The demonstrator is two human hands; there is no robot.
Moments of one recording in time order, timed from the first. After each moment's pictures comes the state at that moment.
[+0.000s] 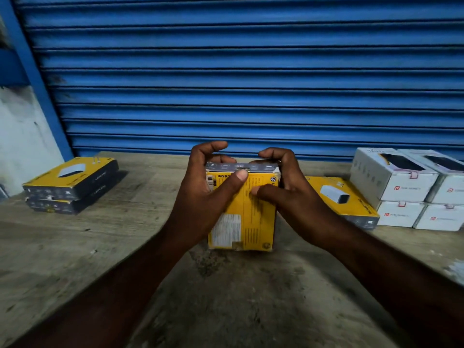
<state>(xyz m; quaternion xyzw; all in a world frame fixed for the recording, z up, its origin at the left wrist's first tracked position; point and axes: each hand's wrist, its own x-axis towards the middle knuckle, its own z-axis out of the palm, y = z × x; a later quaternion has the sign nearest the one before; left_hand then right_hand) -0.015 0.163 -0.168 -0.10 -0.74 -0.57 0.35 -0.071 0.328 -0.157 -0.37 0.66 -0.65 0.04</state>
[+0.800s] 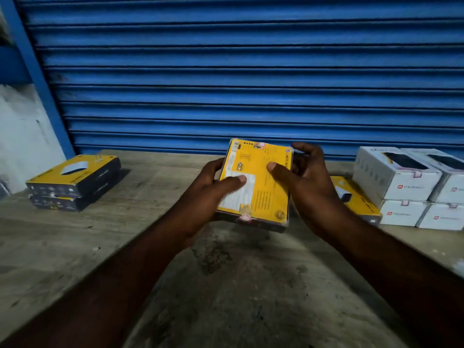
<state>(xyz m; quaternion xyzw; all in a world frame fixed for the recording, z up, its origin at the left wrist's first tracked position) -0.020 0.157 -0.165 0.02 -0.70 -0.71 0.11 -0.095 0.324 -0.162 -0.21 0.64 -0.74 -0.06</state>
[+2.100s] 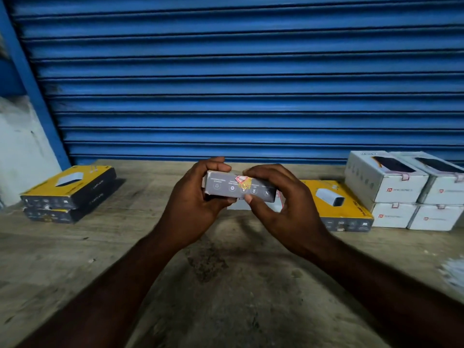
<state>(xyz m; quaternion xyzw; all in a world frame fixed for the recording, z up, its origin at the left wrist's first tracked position) -0.028 0.141 -0.178 -0.11 -0.79 -0.50 0.33 -0.081 0.326 -0.182 -0.44 0.69 -0.51 -0.27</state>
